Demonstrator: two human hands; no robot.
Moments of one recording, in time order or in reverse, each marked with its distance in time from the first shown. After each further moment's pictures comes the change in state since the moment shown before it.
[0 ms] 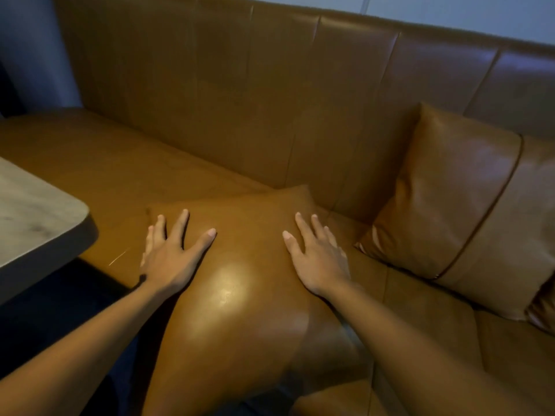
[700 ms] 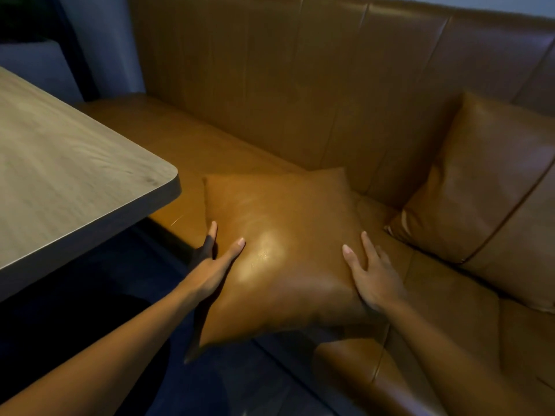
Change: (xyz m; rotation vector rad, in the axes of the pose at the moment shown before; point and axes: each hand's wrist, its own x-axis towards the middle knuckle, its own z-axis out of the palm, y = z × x) left_hand -0.091 -0.033 -0.014 -0.458 -0.223 -0.197; right_hand -0.083 0.057 0.001 0.165 -0.072 0.216
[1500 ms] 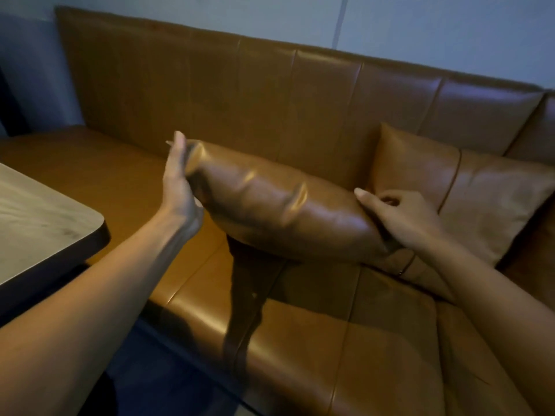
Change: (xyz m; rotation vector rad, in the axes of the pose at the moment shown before) left_hand 0.027 0.201 0.024 -0.798 -0.048 0.458; right_hand -0.003 -0.043 -0.196 0.077 0.323 -0.123
